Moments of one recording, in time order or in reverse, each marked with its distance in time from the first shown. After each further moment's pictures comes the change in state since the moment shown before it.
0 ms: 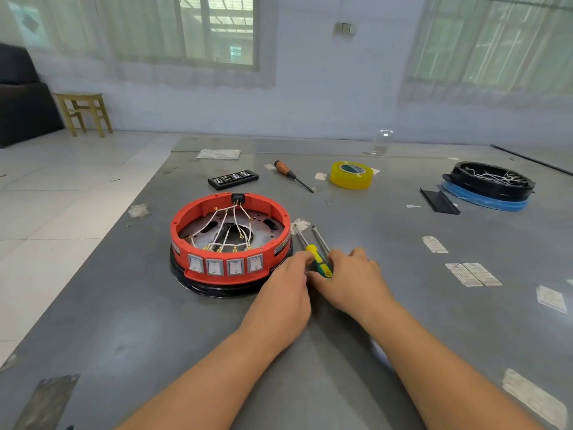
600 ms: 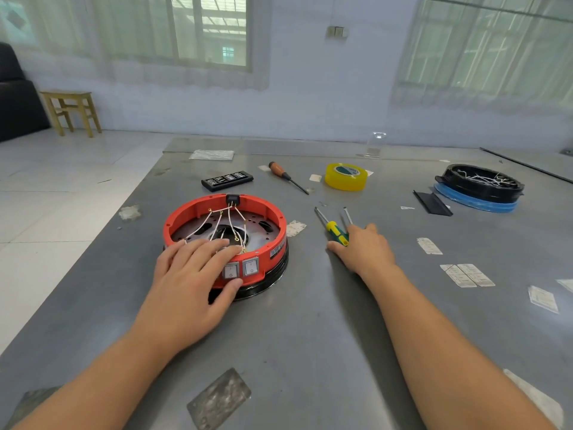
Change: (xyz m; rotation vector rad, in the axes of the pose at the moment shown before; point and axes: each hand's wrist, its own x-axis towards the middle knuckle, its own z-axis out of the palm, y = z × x) left_hand -0.025 -0.074 -0.095 0.621 0.168 0.155; right_hand 0.075 0.031 -0.015 -0.006 0.025 0.159
